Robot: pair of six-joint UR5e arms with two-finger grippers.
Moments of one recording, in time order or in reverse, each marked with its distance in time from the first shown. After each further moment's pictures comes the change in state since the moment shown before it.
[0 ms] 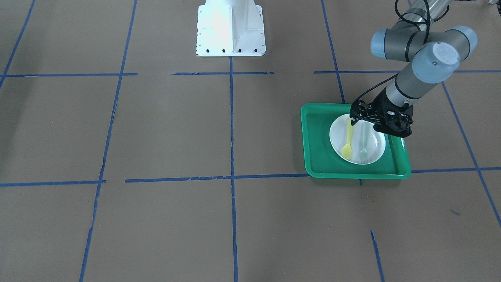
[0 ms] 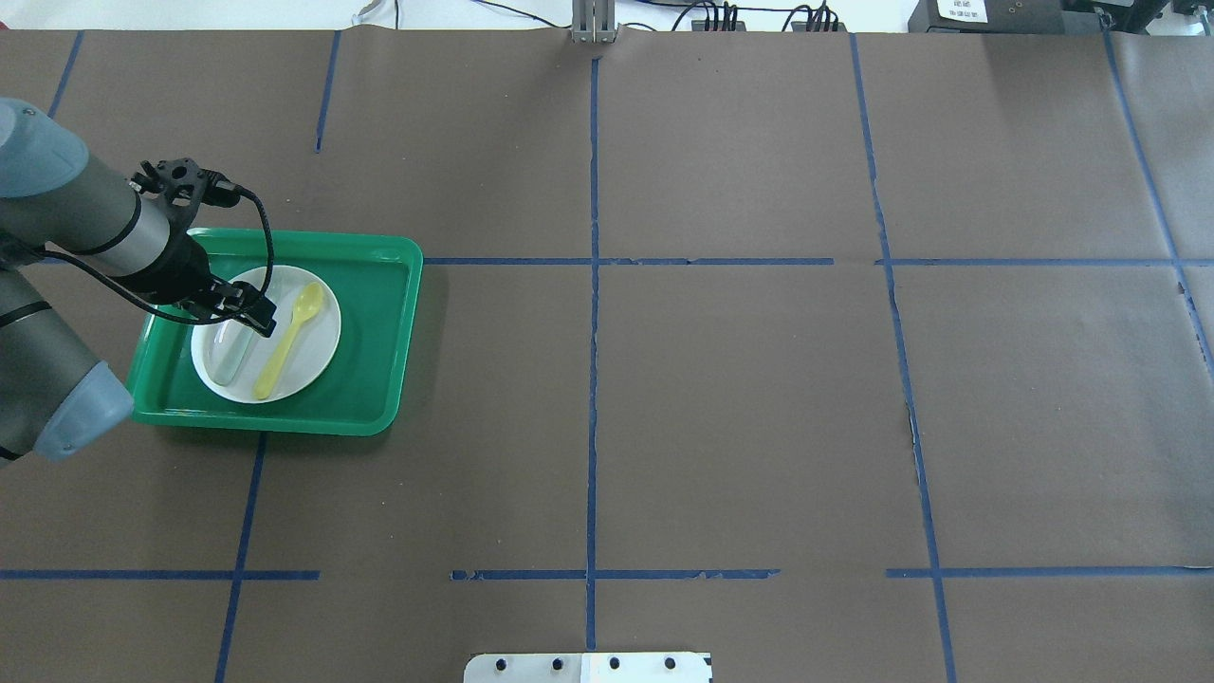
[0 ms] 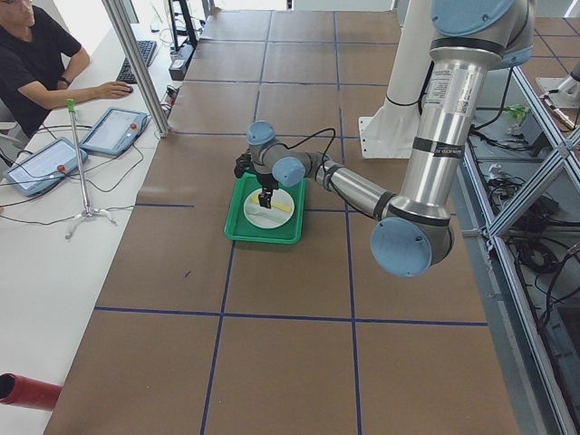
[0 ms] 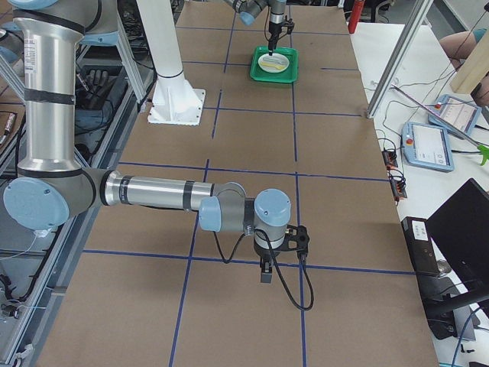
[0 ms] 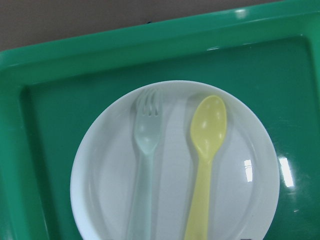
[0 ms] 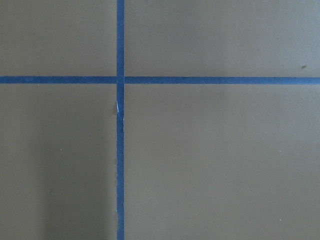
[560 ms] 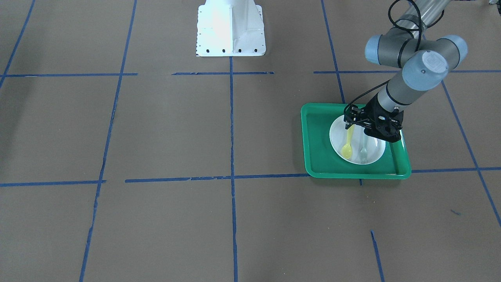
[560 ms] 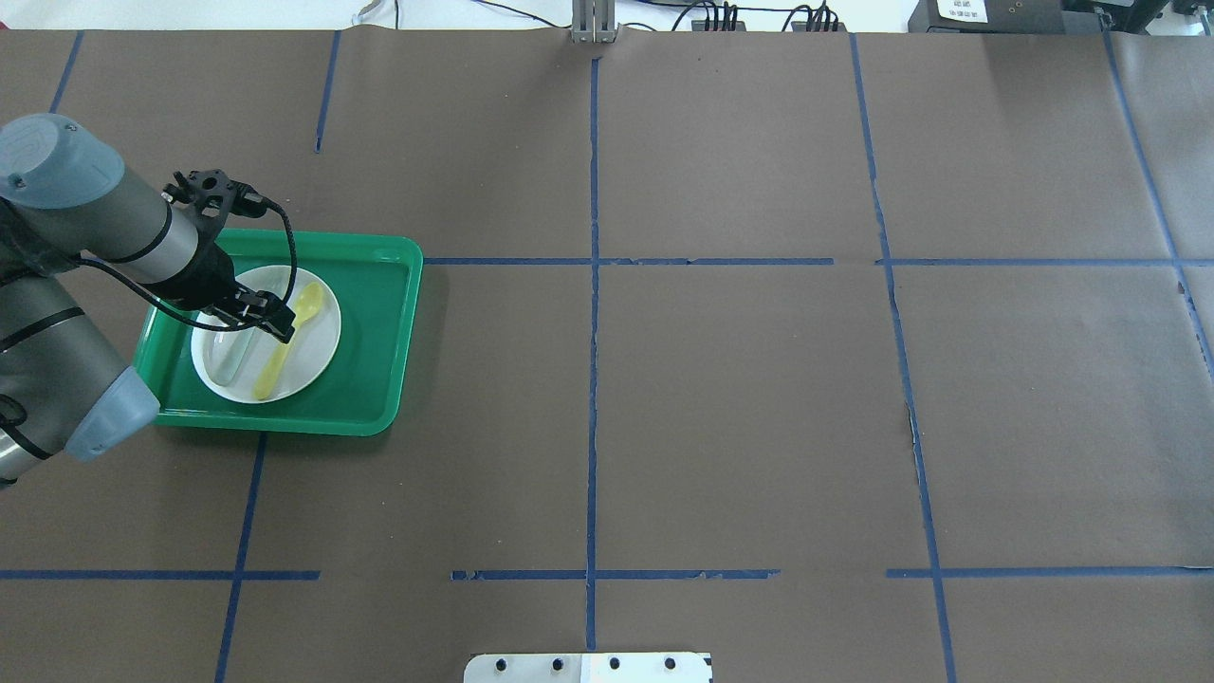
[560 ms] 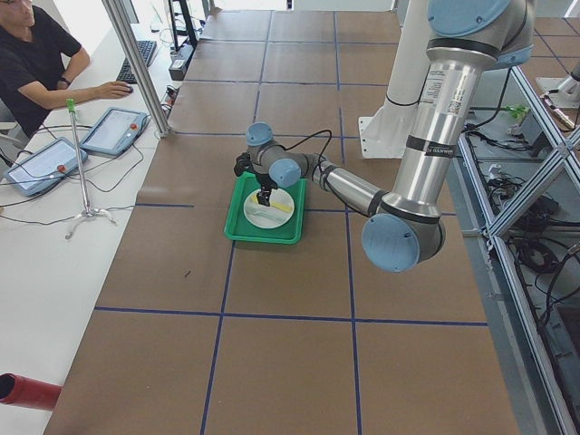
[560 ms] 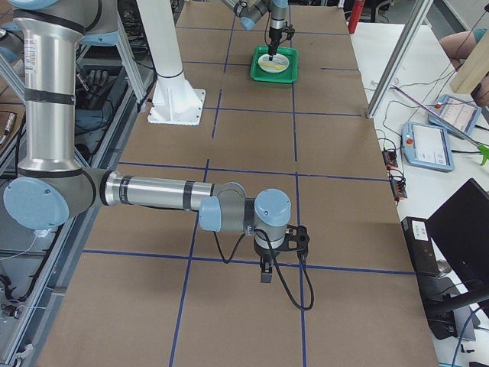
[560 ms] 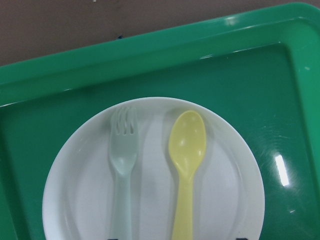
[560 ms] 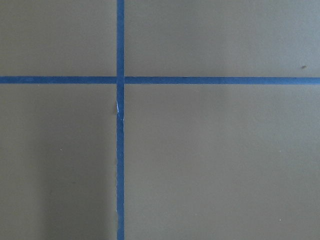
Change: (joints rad) left arm 0.027 -0.028 0.062 -0.050 0.005 0.010; right arm 0.000 0.000 0.000 0.000 0.000 0.000
